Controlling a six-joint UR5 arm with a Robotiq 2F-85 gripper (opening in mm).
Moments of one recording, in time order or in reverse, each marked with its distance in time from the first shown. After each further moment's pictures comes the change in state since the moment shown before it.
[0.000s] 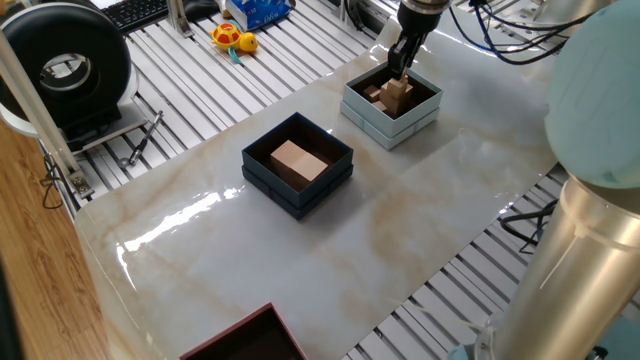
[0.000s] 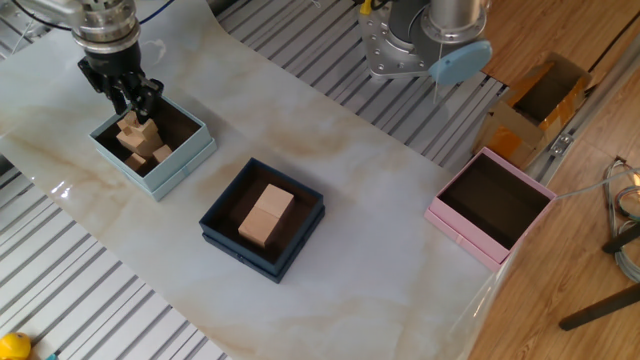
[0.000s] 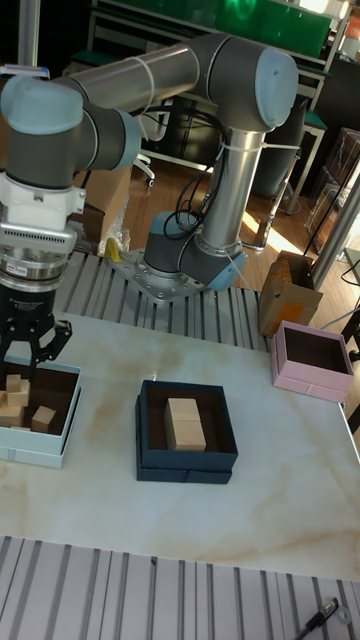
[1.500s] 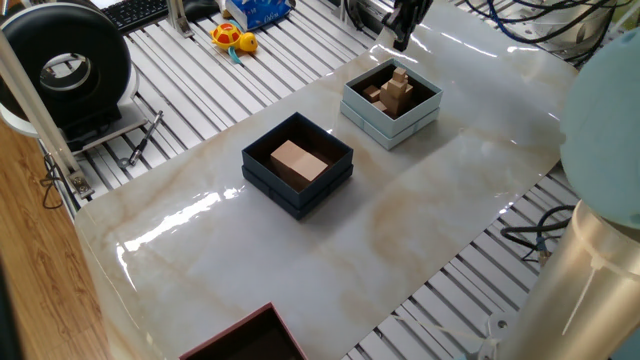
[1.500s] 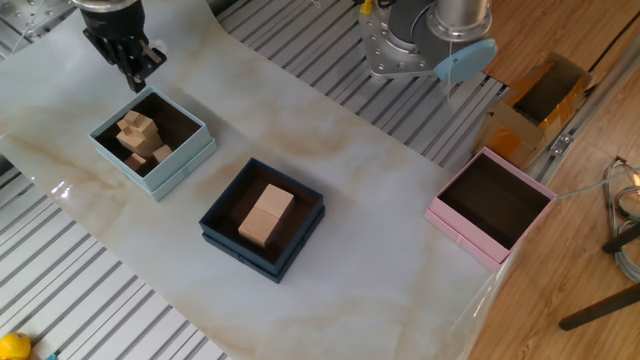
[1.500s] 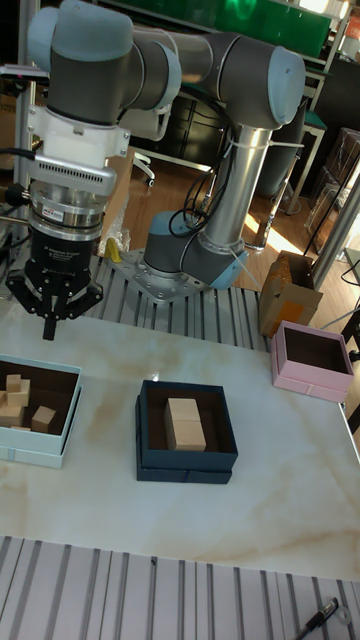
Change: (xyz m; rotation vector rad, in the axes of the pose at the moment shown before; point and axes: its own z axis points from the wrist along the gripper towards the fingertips) arm -0.007 0.042 -0.080 -0.009 0.040 0.126
